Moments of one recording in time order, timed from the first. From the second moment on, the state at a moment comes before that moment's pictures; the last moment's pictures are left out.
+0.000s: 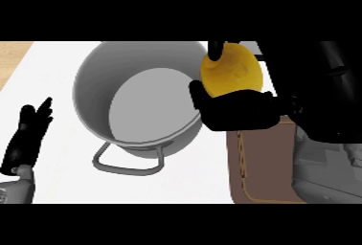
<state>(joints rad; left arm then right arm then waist) -0.10 0.29 0.17 -1.46 -0.19 0.03 0.39 -1.00 -0.17 0.22 -1.89 0.68 0.39 0.86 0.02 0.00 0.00</state>
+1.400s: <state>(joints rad) -0.13 0.28 0.16 -1.46 -0.21 0.02 0.39 -1.09 0.00 0.33 -1.14 0.34 -0.29 0.62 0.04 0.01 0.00</state>
